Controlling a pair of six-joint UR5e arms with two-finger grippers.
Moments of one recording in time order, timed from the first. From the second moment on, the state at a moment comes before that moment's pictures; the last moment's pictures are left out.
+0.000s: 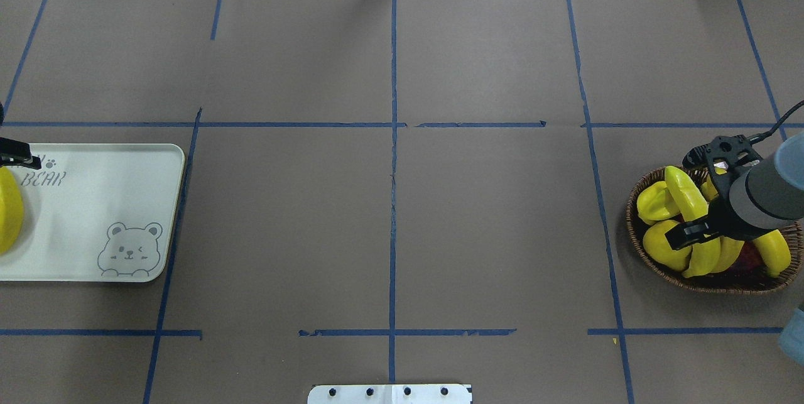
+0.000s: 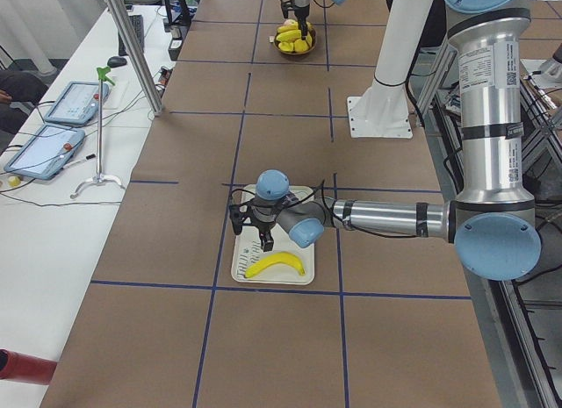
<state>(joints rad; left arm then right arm) -1.09 -1.43 -1.64 -2.32 -2.20 -1.10 0.72 -1.73 2.11 -1.50 1.98 0.70</state>
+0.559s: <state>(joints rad) -1.09 -1.43 -1.63 -2.32 -2.20 -1.09 0.72 -1.73 2.10 -1.51 1.98 0.70</state>
